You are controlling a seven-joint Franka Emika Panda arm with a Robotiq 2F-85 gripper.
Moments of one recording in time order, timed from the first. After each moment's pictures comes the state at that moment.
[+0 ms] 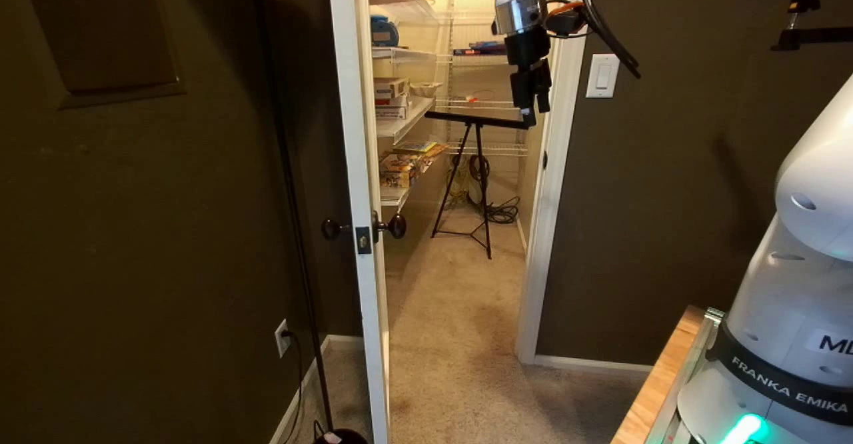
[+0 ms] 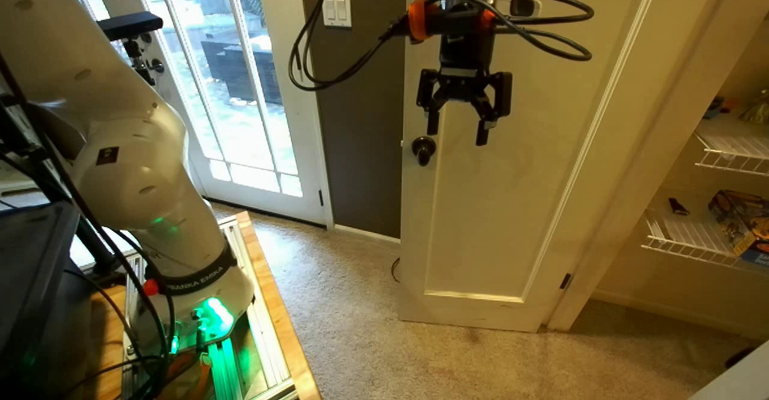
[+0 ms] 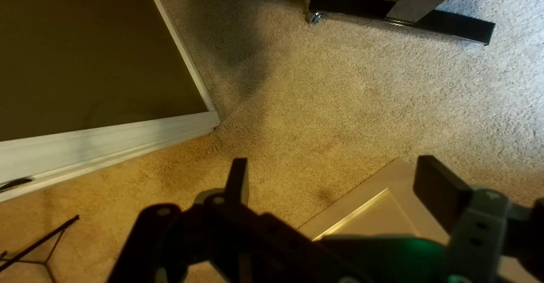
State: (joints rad) arm -0.11 -0.23 -0.13 -2.18 -0.30 1.83 -0.34
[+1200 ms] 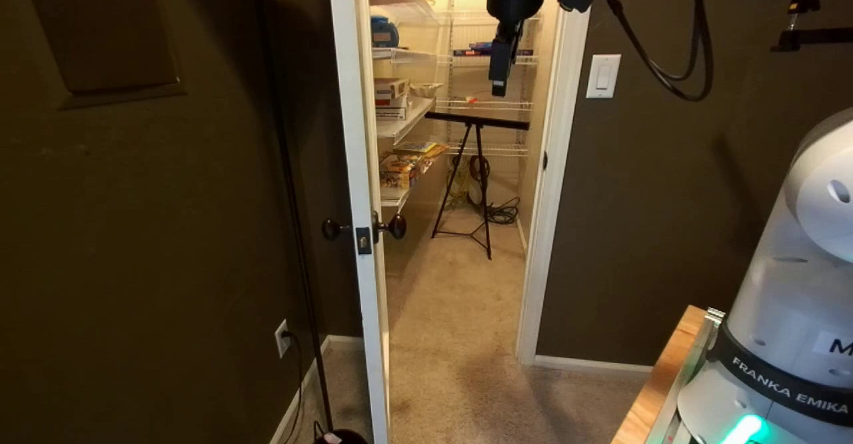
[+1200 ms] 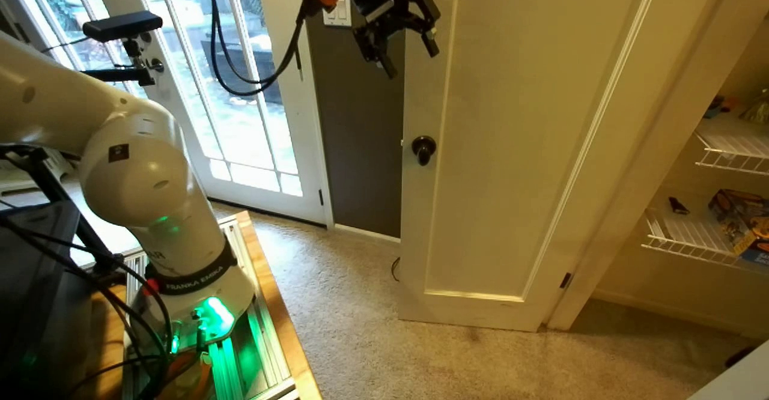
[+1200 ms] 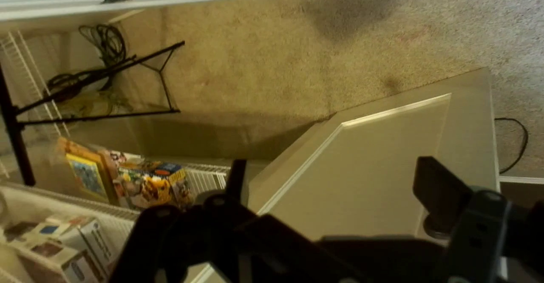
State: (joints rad) arm 0.00 -0.69 0.10 -2.52 -0.50 2.13 -0.16
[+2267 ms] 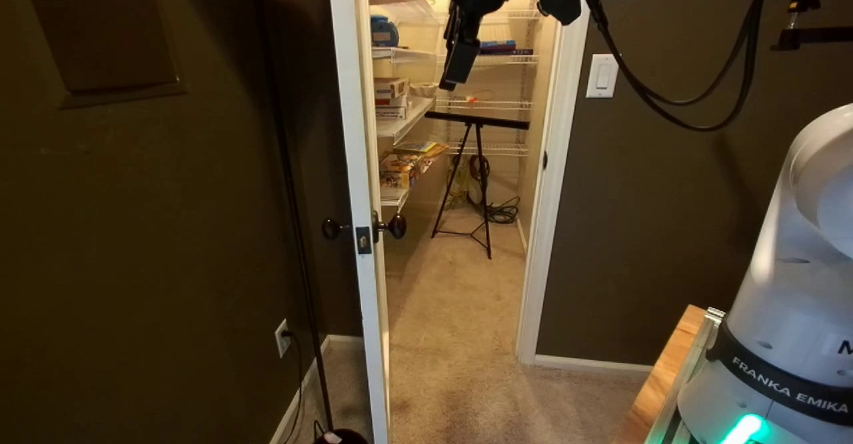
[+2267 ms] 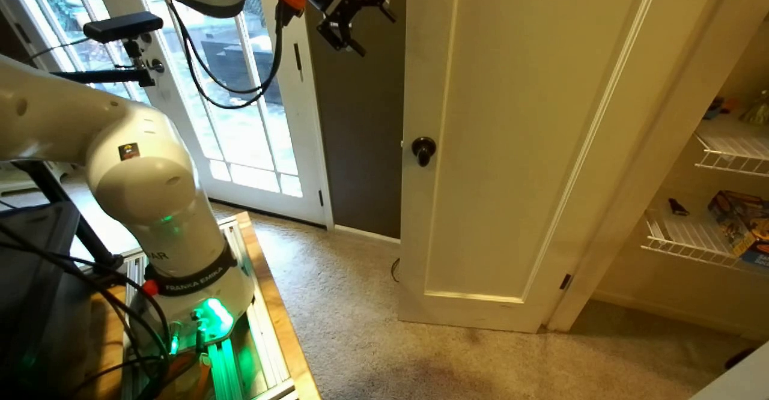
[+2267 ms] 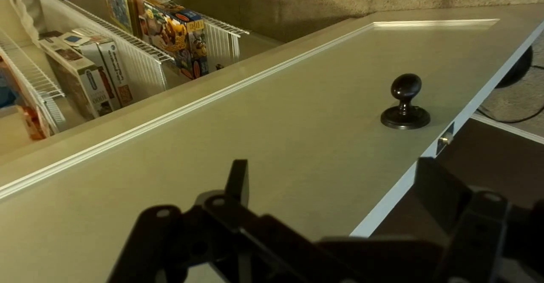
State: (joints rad) arm 0.10 -0.81 0.28 -2.65 -0.60 2.39 -0.11
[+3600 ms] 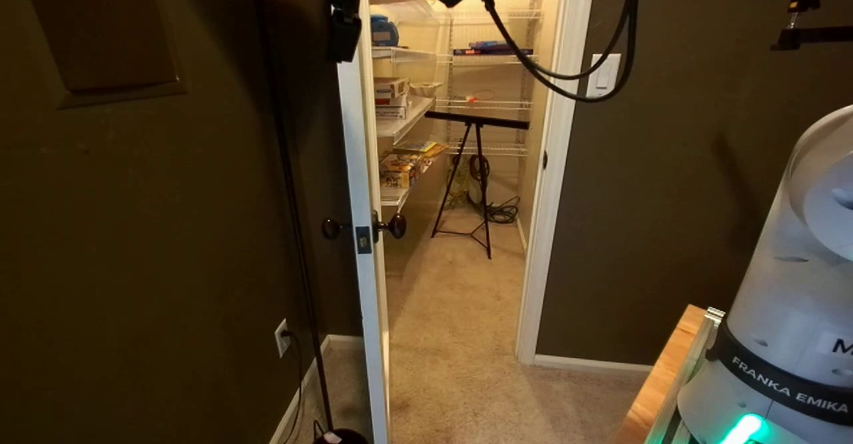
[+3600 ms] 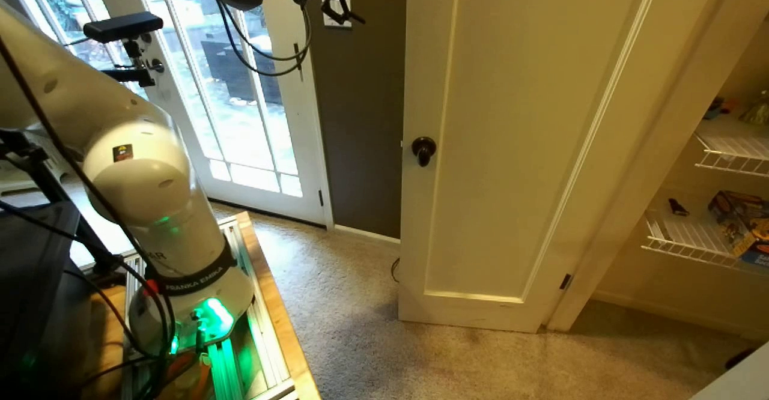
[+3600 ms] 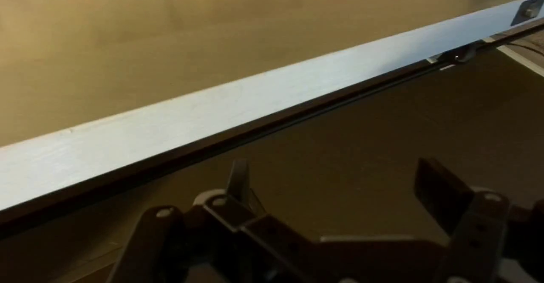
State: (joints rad) arm 0.04 -0.51 0.51 -2.36 -0.93 2.48 0.10
